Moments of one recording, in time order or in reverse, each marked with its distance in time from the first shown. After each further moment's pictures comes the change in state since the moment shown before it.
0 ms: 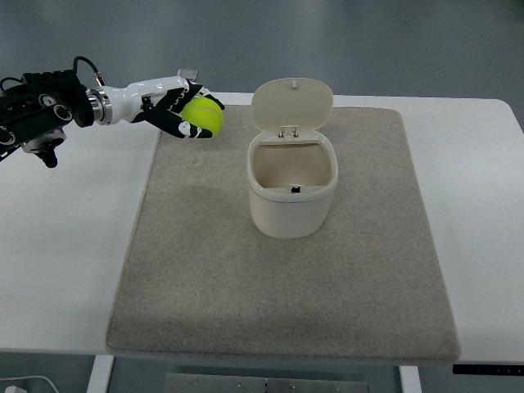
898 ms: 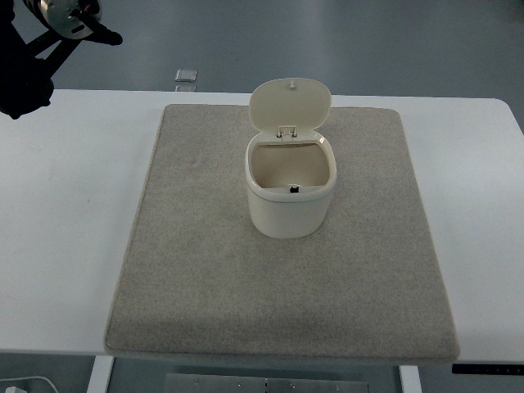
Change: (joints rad) left arm -0.140 -0.120 -0.620 -0.129 -0.268 -0.027 0.152; right arm 0.000 0.000 0.000 0.000 0.000 0.000 0.000
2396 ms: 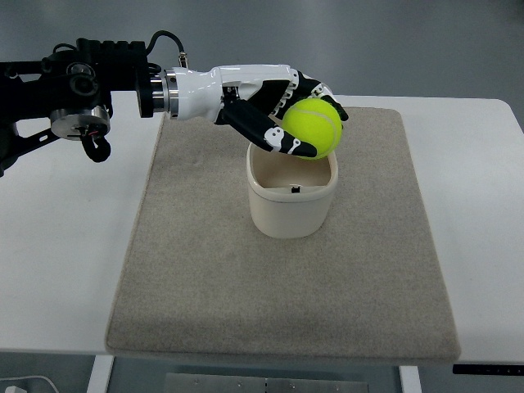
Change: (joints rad) left arm -0.016 0.218 0.490 -0.499 0.164 0.000 0.010; right arm 0.000 0.000 0.000 0.000 0.000 0.000 0.000
